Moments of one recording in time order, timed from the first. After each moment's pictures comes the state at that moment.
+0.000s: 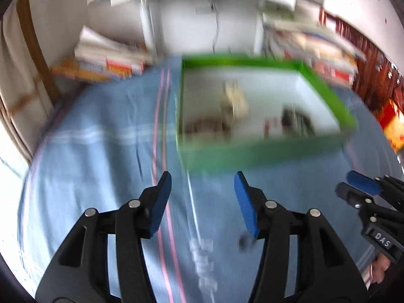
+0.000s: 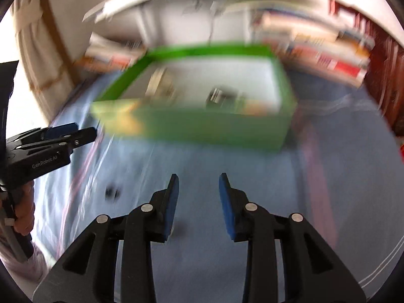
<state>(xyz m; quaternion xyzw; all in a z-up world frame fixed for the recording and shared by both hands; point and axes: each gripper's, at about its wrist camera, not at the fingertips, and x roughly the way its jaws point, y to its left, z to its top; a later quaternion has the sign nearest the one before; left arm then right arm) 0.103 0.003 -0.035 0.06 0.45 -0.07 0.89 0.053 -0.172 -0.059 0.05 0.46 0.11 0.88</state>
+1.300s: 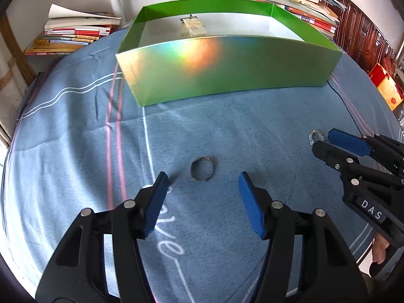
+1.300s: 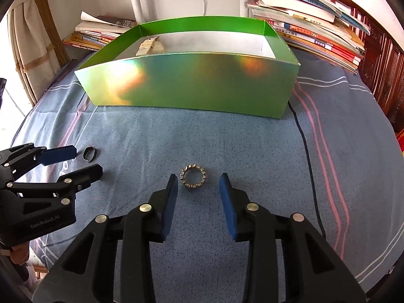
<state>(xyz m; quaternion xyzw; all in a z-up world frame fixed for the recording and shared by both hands) 0.071 -0.025 -0.084 0.08 0.50 -0.12 0.85 0.049 -0.168 -0.079 0.01 0.47 0.06 0.88</state>
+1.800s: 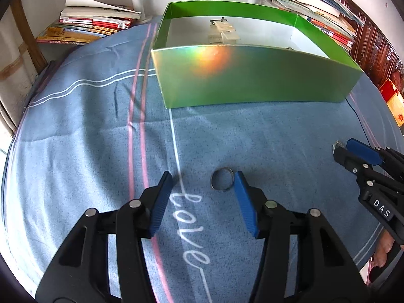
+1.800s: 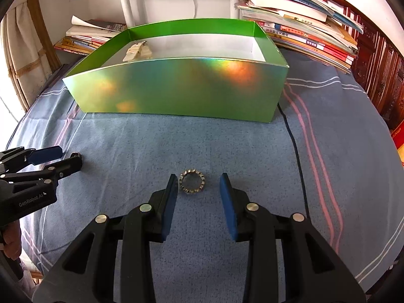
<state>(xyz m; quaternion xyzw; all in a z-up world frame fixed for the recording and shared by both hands) 0.086 -0.003 -0.084 0.06 0.50 -0.08 0.86 0.053 -0.172 -0.080 0.02 0.46 0.04 0.89</state>
